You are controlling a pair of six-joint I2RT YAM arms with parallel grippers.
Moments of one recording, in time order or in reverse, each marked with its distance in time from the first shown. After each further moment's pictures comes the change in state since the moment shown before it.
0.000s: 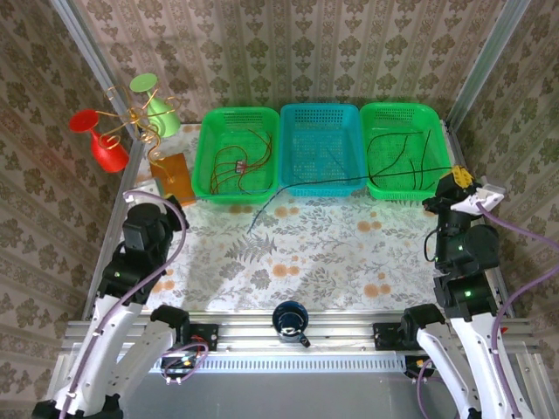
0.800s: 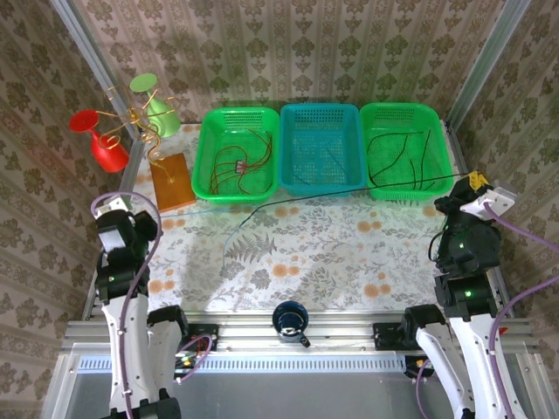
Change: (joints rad) left arm 0.530 -0.010 -0.068 -0.088 0.317 0.001; right arm -0.056 -0.002 0.000 -0.033 0.145 -0.015
